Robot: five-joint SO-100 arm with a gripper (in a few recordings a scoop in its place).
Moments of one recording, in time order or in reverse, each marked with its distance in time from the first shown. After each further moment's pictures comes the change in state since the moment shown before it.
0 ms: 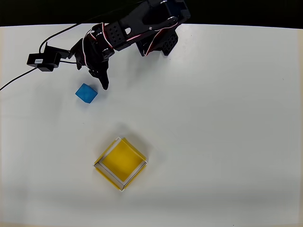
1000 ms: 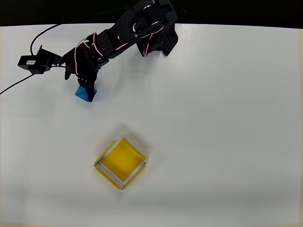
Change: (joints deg) arm -2.7 -15.7 -0.2 -25.8 8.9
